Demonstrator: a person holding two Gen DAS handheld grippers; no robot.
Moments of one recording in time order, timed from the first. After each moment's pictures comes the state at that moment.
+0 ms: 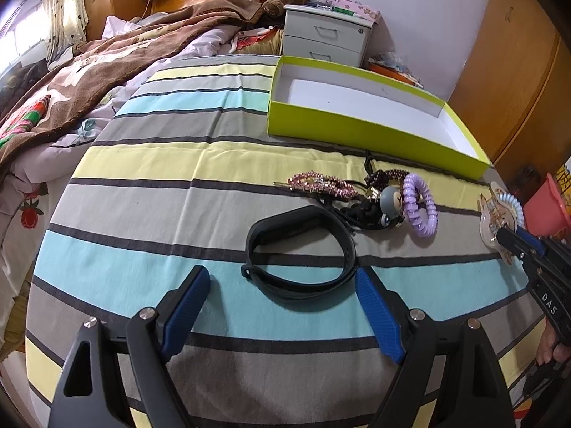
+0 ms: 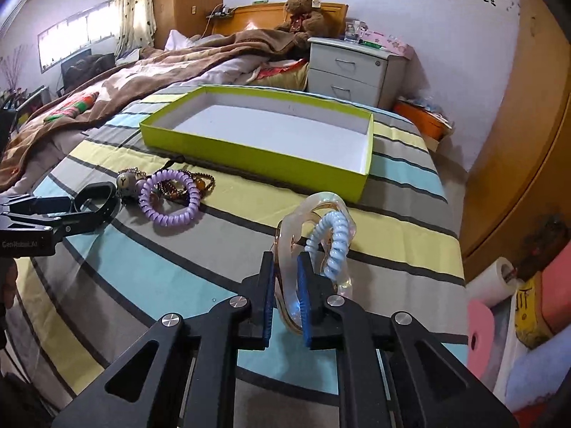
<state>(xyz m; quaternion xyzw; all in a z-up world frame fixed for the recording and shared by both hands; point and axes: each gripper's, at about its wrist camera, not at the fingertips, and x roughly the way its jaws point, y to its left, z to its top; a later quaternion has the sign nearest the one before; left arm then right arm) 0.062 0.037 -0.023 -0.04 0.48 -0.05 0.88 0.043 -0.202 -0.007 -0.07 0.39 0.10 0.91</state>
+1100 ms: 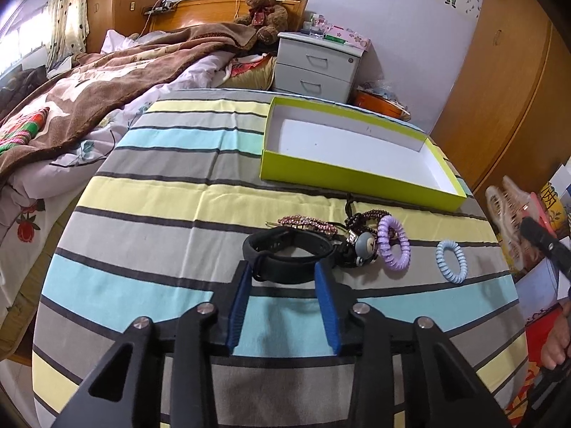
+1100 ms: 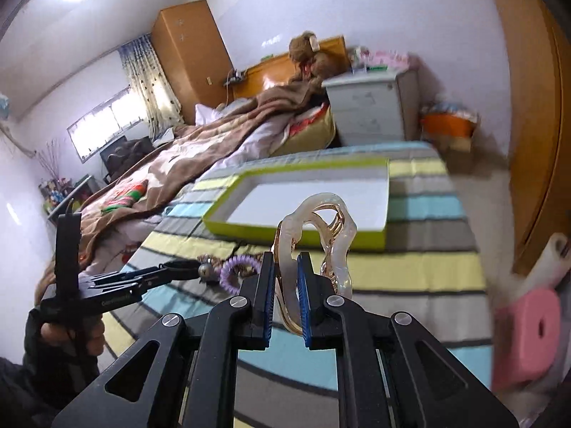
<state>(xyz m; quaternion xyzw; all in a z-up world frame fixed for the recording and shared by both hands) 0.060 0.043 0.007 -0.06 0.43 -0.06 0.90 0.028 -0.231 0.055 0.10 0.31 0.19 0.92</state>
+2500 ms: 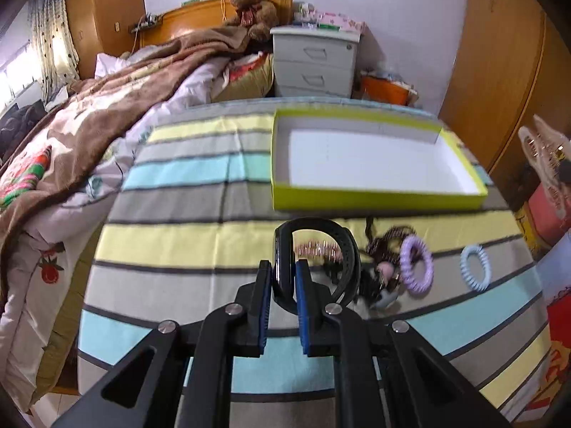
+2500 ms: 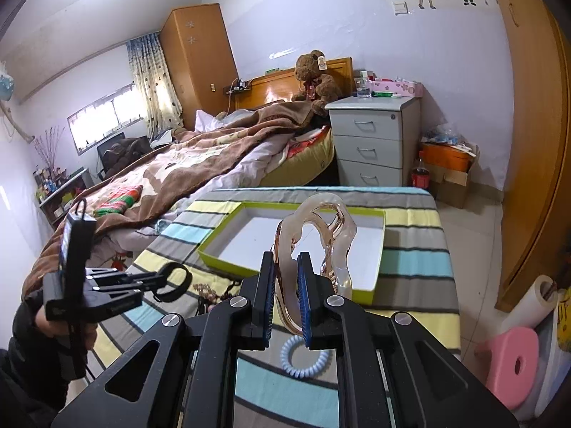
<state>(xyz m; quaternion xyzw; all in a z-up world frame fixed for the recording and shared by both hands) 0.092 0.036 0.029 0.02 0.44 -0.05 0.90 0.053 -0.223 0.092 0.05 0.29 0.18 0.94</state>
